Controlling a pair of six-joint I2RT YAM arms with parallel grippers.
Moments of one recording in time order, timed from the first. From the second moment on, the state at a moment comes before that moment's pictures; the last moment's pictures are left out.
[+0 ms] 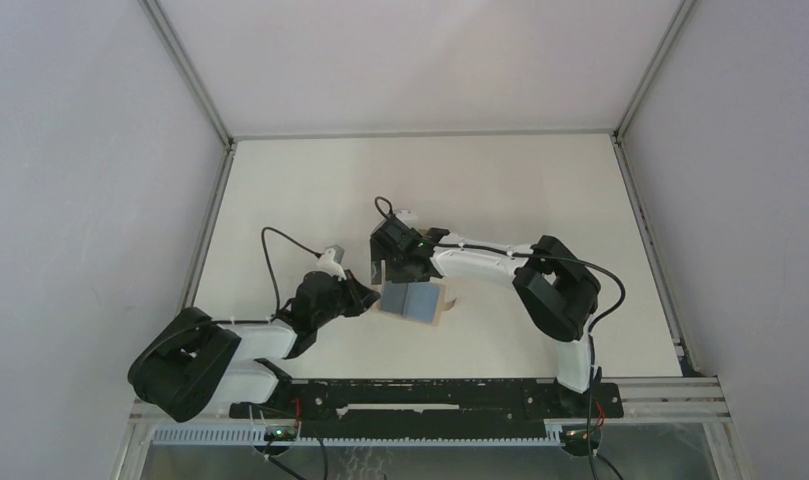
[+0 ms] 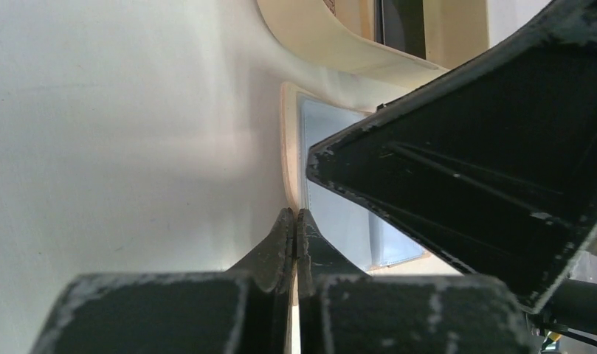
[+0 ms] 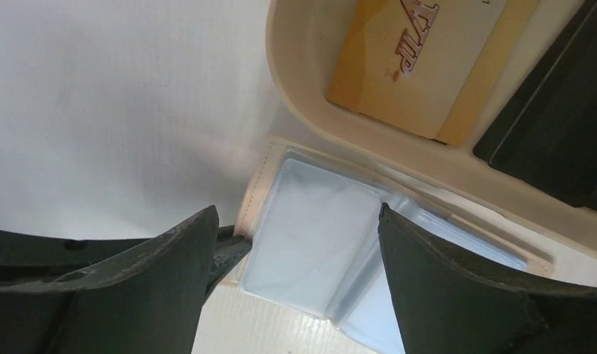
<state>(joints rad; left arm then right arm) -0.56 1.28 0.16 0.63 0.11 -0.73 0.94 1.93 1.36 -0.46 0.16 0.78</state>
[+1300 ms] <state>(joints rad) -0.56 1.31 0.07 0.79 0.06 -0.84 0.96 2.10 1.58 -0.69 0.22 0.77</state>
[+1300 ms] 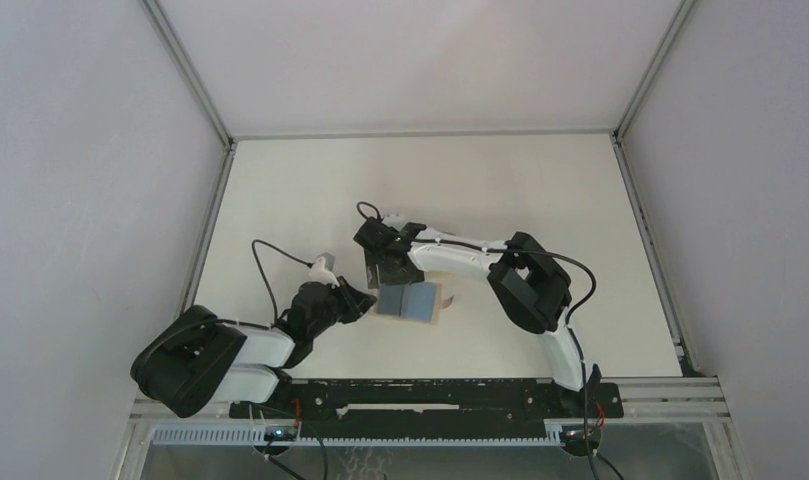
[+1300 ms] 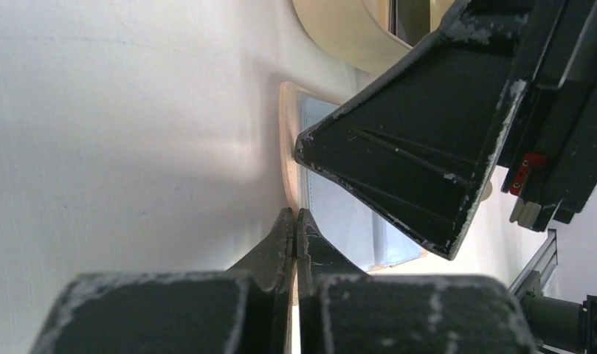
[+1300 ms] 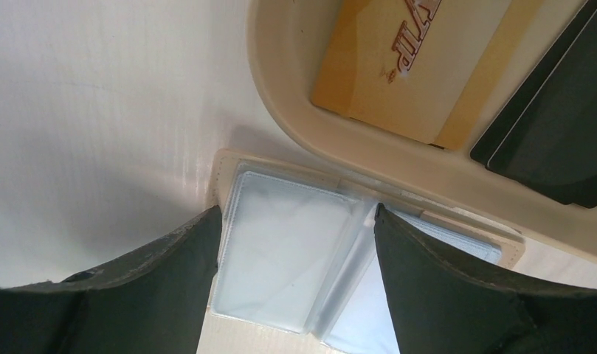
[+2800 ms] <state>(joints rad) -0.56 1.43 0.05 0.95 0.01 -0.89 0.98 1.75 1.28 -0.45 0.17 0.63</state>
